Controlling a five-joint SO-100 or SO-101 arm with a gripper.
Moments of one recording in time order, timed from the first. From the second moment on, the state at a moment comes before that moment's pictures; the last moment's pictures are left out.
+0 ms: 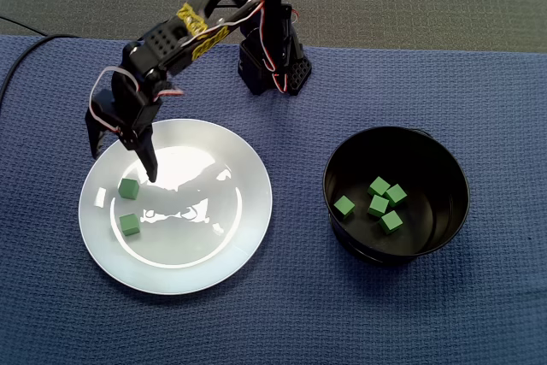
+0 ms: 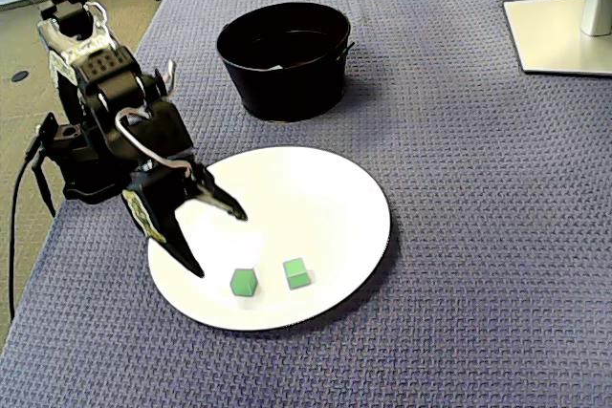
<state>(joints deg) 52.1 83.1 100.5 35.6 -111.1</state>
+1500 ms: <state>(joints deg) 48.8 59.9 81.3 42.5 -112.5</state>
